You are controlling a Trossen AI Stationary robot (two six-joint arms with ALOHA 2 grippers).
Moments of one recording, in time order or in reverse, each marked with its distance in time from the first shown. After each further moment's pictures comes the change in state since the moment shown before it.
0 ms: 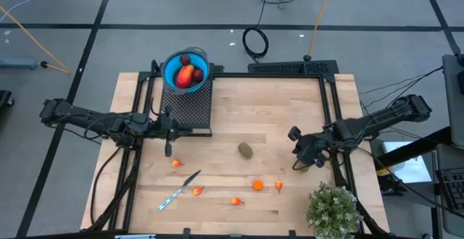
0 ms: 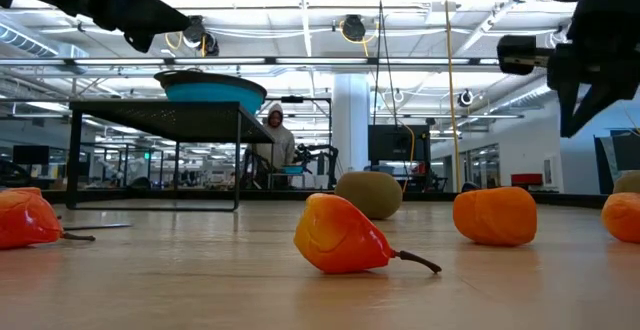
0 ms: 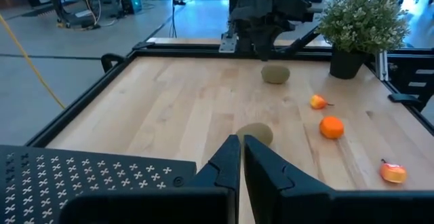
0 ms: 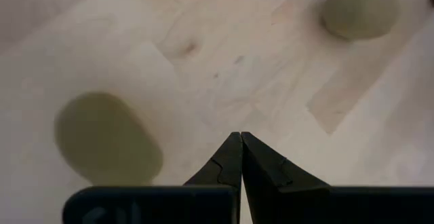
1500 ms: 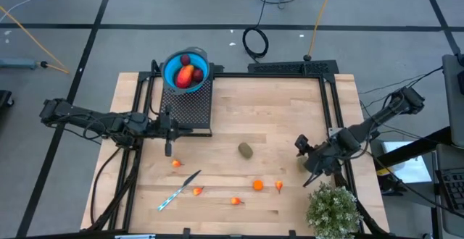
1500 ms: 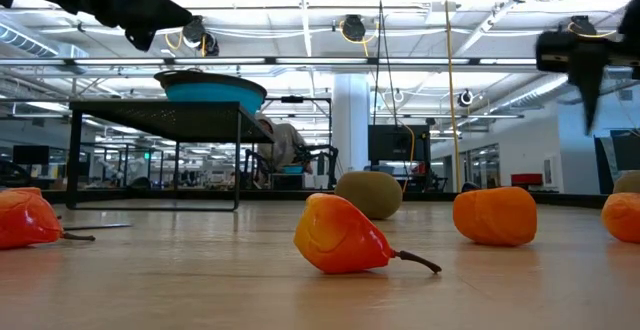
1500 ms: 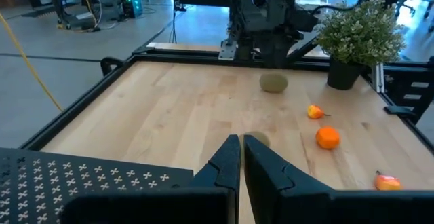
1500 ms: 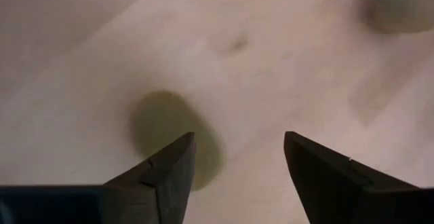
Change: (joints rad) left arm 0.000 0.000 0.000 0.028 -0.001 -0.028; right arm 0.257 0.000 -0.002 -0.119 0.069 0.261
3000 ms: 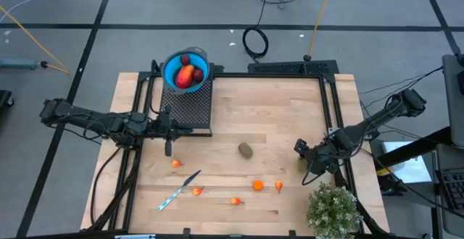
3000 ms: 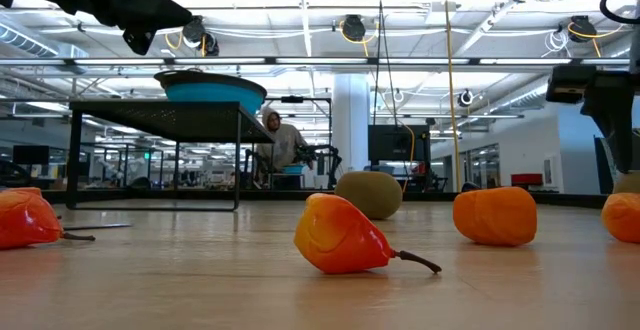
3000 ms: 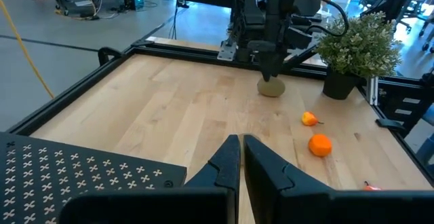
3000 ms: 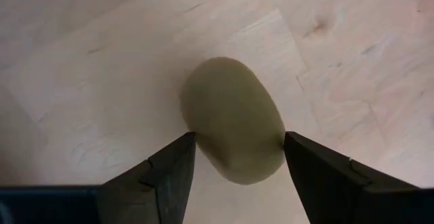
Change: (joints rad) left arm 0.000 0.000 0.000 0.000 -0.001 -0.080; right arm -0.070 0.024 -0.080 0.028 -0.151 -0.184
